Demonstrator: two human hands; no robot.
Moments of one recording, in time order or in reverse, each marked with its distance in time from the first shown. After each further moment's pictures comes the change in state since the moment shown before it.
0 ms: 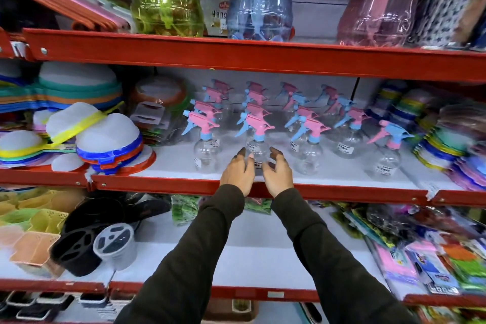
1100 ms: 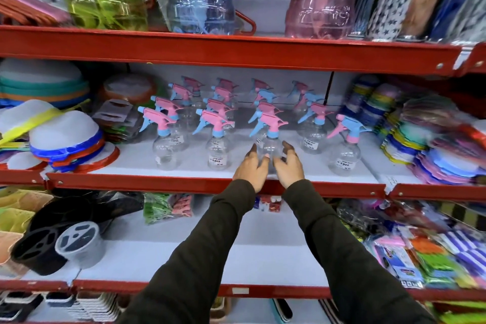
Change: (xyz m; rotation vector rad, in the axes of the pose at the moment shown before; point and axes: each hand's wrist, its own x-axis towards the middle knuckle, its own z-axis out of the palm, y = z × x) left_hand -0.016 0.097 0.095 -0.090 -0.135 0.025; right_hand 0.027 0.038 -0.123 -0.028 0.036 0.034
